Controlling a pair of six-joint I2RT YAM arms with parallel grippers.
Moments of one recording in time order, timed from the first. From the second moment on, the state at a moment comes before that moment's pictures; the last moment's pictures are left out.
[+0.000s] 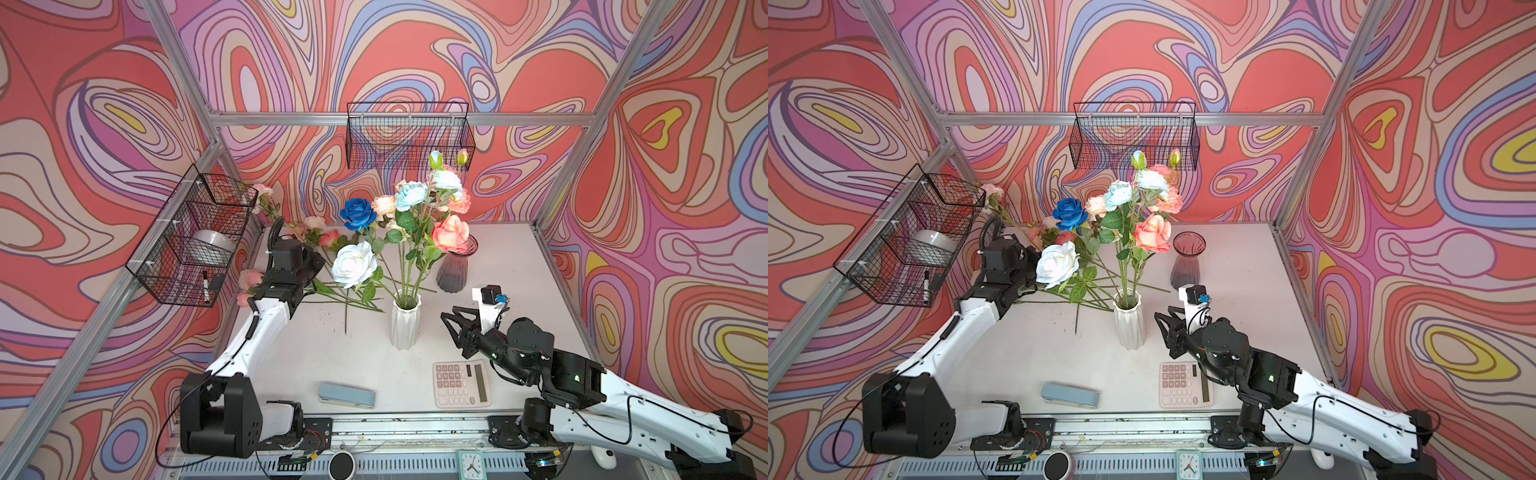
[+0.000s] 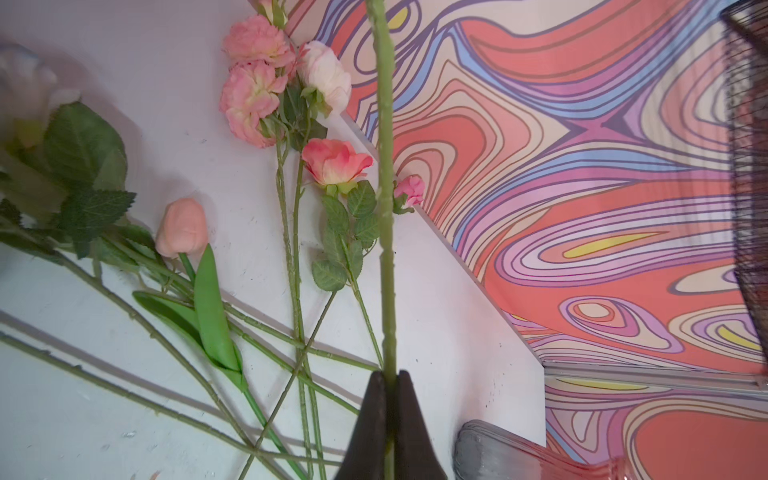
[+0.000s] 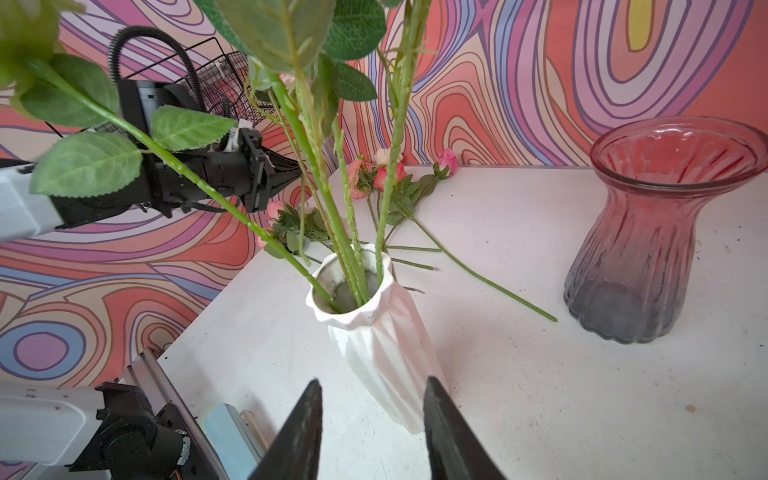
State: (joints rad) left arm -0.07 1.22 0.93 -0.15 0.05 -0.95; right arm 1.09 0.70 0.76 -0.32 0.40 0.46
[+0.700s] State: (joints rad) left arm -0.11 0.36 0.92 -0.45 0.19 -0.75; right arm 1.09 0.71 0.80 -0.30 0.29 0.45
